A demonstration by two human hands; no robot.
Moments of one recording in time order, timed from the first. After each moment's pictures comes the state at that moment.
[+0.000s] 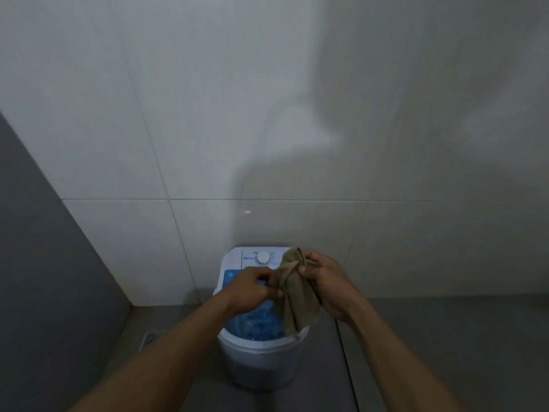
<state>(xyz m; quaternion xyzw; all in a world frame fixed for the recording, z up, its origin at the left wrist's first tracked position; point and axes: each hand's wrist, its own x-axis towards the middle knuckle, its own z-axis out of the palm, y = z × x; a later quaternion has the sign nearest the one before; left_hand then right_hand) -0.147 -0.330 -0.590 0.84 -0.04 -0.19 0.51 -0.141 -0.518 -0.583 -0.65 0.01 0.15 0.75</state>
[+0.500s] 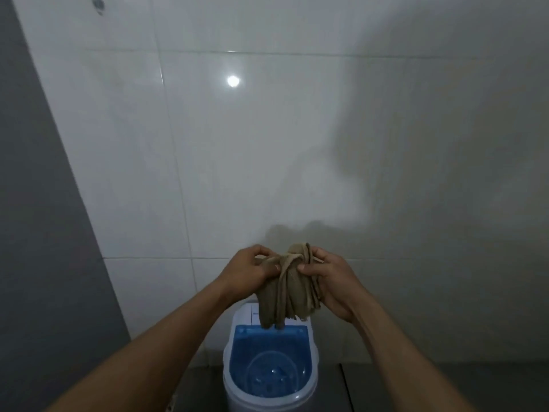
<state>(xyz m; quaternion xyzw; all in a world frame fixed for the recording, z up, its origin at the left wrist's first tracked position) -0.174 -0.319 -0.422 0.83 -0.08 -0.01 0.55 -0.171 -0.511 -0.429 -0.60 -0.09 0.10 0.79</state>
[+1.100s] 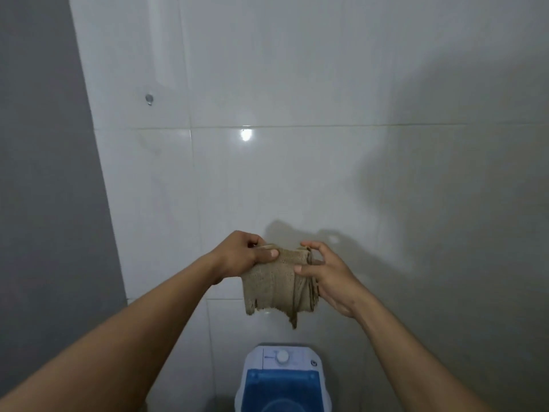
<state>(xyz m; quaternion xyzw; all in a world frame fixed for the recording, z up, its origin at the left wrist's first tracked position) -0.204 -0.295 -0.287 0.87 -0.10 0.02 0.49 -0.188 -0.503 -0.340 -0.64 -0.14 0.05 0.75</state>
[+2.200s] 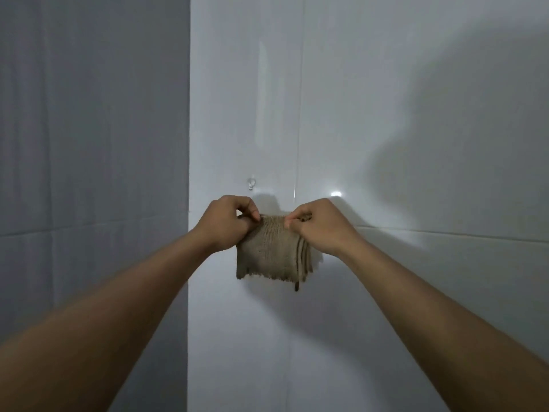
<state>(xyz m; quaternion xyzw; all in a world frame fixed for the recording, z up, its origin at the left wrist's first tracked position) -0.050 -0.036 -0.056 0.88 -0.01 0.37 0.30 0.017 -0.232 -0.052 -0.81 -0.38 -0.16 0.42</state>
